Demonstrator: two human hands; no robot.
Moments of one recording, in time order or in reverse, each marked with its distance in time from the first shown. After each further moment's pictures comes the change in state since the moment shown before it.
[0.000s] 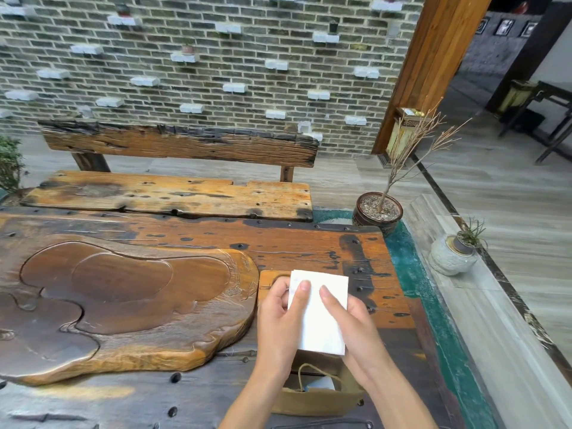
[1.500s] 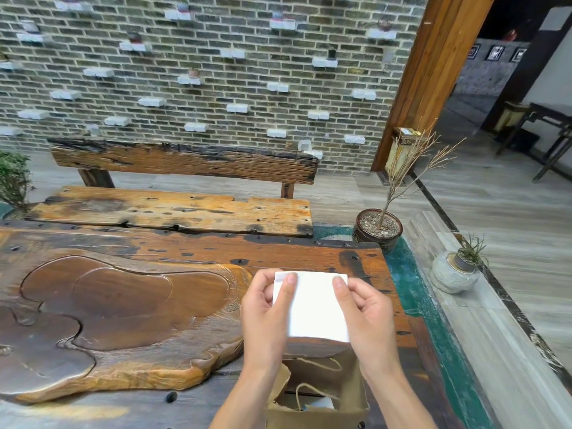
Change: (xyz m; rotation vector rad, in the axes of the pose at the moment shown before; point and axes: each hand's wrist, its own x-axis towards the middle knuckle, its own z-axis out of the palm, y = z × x) left_hand 0.004 0.041 -0.001 0.036 0.136 0.114; right_hand 0.000 -0.025 -0.002 -0.284 0.156 -0.502
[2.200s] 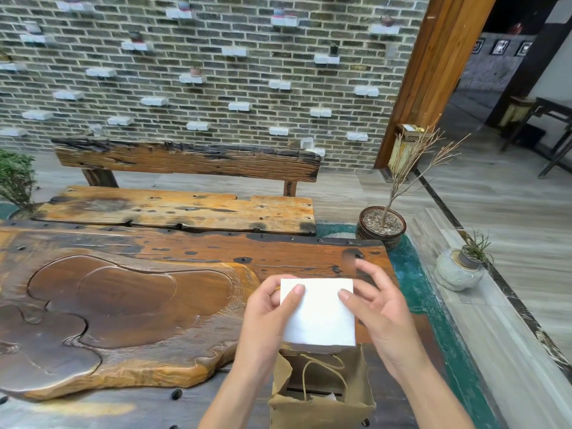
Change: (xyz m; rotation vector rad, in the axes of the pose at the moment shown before) left_hand 0.000 0.001 -0.015 -0.107 -0.222 -0.179; right_hand 0.006 -0.010 -0.026 0.250 -0.232 0.142
